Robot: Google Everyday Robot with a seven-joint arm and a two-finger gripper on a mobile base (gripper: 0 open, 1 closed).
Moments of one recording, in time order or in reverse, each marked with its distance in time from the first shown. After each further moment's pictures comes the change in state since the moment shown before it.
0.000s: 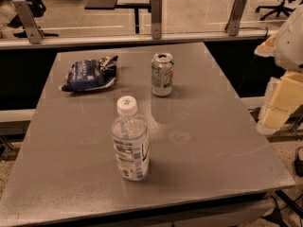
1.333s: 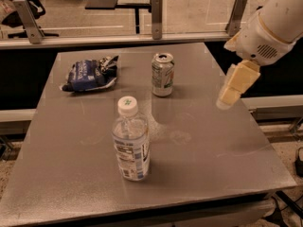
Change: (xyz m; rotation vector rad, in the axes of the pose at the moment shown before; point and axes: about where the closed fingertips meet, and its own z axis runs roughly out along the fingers) arm -0.045 -0.065 0.060 -0.006 -0.164 0.034
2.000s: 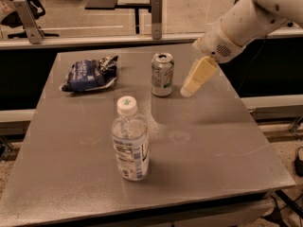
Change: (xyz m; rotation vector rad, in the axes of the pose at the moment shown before) arm -0.066 -0.042 0.069 -0.036 -0.200 0.008
